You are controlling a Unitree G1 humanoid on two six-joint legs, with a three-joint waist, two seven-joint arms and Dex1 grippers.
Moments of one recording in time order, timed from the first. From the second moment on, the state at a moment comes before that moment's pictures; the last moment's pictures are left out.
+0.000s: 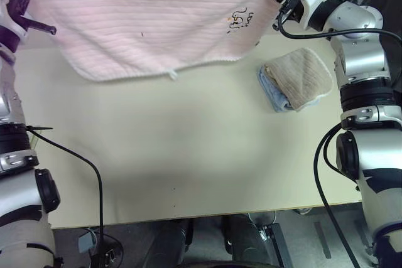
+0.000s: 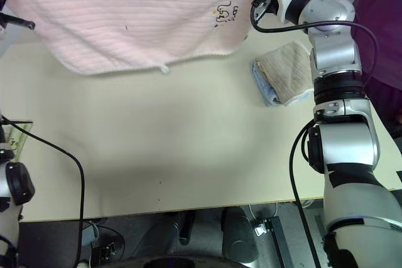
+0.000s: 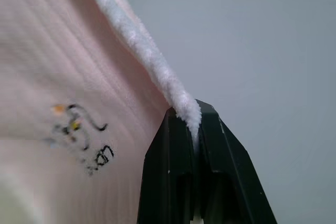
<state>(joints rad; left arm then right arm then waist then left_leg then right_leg) -0.85 0.83 0.34 0.45 -0.19 -0.05 -0.46 -1.23 -0.60 0.05 0.73 -0.01 -0.16 0.70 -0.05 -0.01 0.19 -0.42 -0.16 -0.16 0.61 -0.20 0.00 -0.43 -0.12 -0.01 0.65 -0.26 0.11</state>
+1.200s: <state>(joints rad) 0.12 0.85 0.53 -0.06 -0.39 0.30 -0.87 -0.69 -0.72 0.17 0.29 0.12 0.16 1.12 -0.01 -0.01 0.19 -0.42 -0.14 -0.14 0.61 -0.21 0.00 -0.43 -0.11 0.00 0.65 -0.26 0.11</state>
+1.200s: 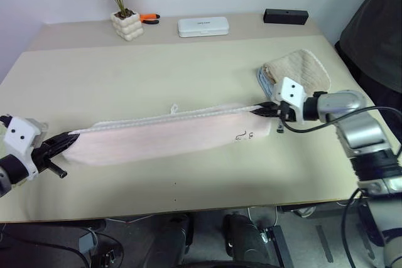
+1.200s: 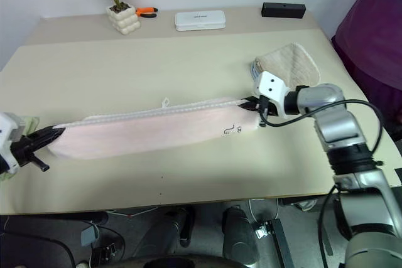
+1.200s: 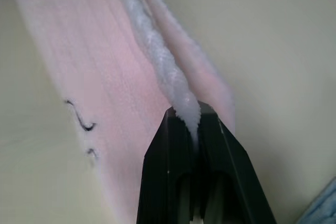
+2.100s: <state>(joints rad) 0.08 0.74 0.57 -0.04 -0.42 0.28 -0.70 -0.65 -0.71 0.00 0.27 0.15 0.24 1.01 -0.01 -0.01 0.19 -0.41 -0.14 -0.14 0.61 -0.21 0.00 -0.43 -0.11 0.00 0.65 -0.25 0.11</state>
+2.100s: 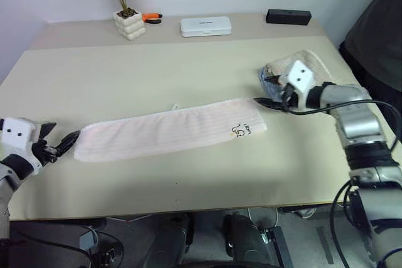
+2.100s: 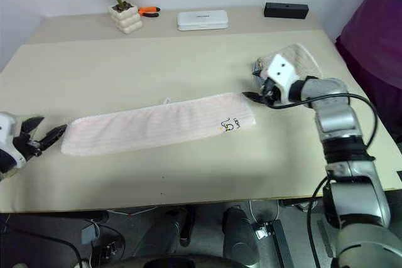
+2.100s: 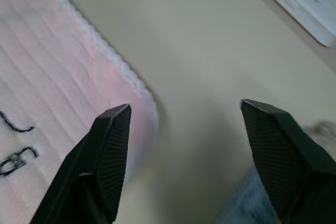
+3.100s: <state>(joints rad) 0.12 0.54 0.02 -0.50 -0.38 0.29 -0.70 -0.44 -0.07 -0.63 -0.33 0.70 1.48 0.09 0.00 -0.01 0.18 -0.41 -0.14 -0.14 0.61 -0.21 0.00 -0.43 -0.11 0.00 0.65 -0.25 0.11</state>
